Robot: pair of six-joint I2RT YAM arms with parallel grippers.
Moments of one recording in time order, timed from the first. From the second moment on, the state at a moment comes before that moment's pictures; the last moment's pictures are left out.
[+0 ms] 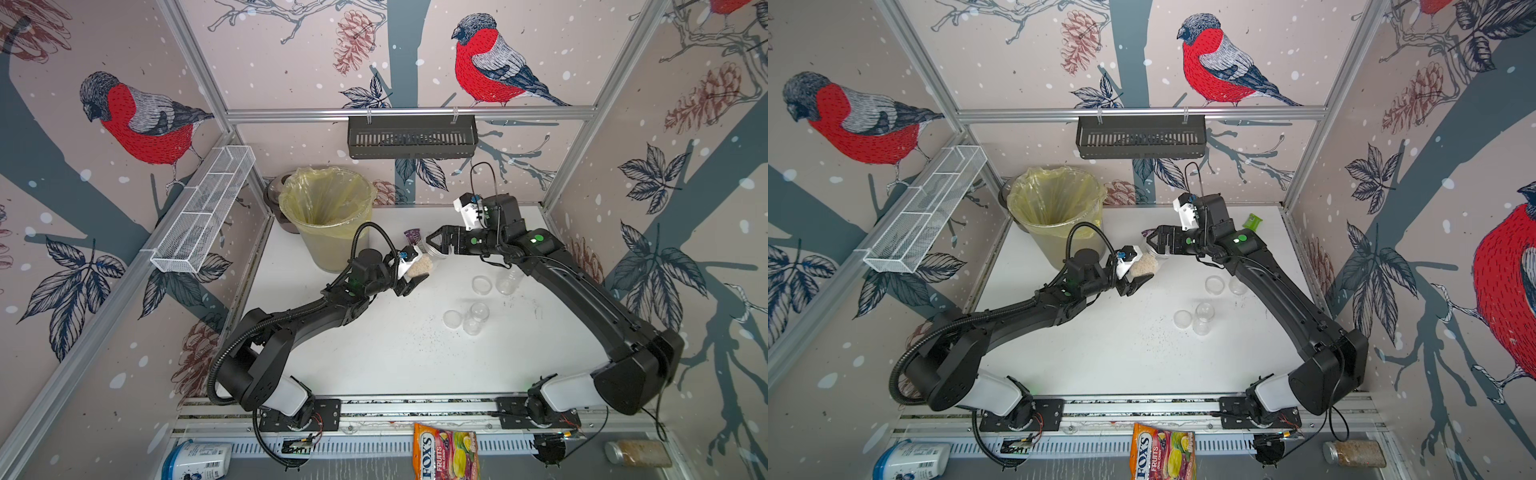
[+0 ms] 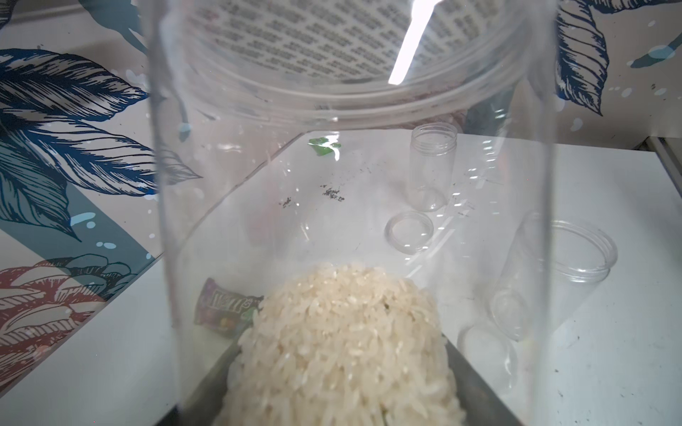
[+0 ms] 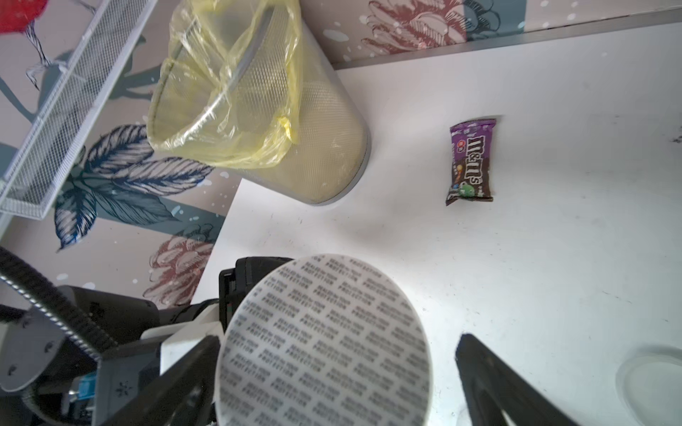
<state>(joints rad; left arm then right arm) -0.63 1.49 0.79 0.45 0.39 0.29 0.49 1.42 1.44 -0.63 -0.39 0.45</state>
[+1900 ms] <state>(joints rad) -0.72 1.38 0.71 0.36 -0.02 0.53 0.47 1.65 1.64 -0.92 -0.66 0.52</state>
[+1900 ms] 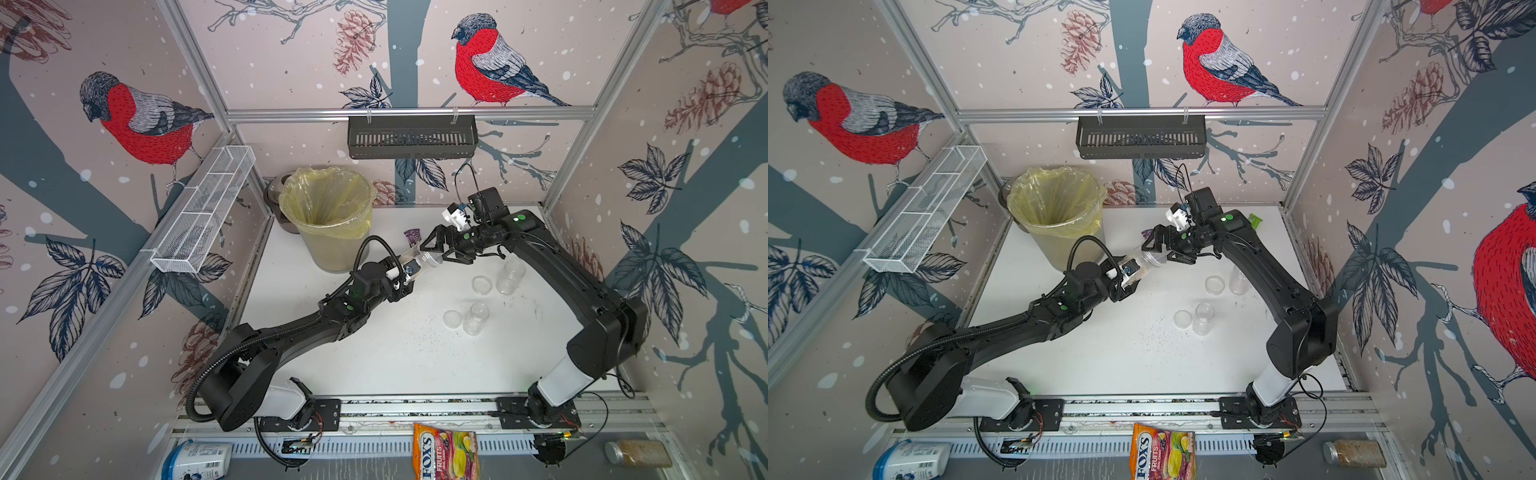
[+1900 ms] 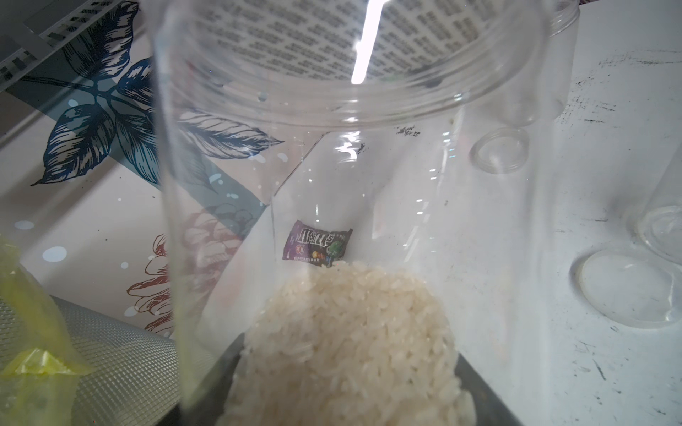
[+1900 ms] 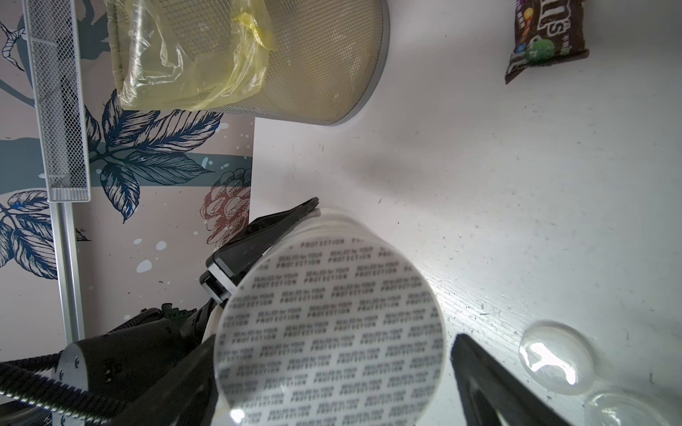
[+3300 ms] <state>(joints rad) -0.62 1.32 0.65 0.38 0.25 0.39 0.49 1.67 1.71 -0.99 -0.72 0.06</state>
